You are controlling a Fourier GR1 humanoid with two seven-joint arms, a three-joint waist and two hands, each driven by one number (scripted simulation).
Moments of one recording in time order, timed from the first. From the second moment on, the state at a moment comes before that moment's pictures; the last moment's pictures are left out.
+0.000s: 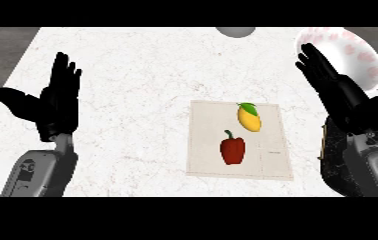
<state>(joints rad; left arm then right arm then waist) -0.26 0.24 -0.02 -1.51 0.22 0.45 0.13 -0.28 -0.46 0.10 -1.57 -0.32 0.03 0.14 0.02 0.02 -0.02</state>
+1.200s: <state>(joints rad) -0.17 0.22 -0.22 -1.52 0.12 0.25 0.06 -0.15 -0.35 0.22 -1.56 0.04 -0.08 -0.36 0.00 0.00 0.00</state>
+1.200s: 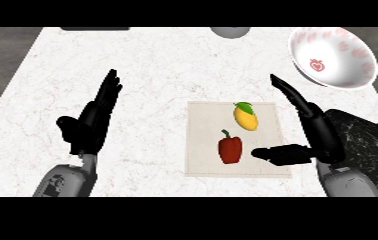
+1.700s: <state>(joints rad) -0.14 0.21 -0.21 -1.55 0.11 0.22 0.07 -0.28 -0.43 0.23 -1.64 0.09 0.04 0.08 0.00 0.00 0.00</state>
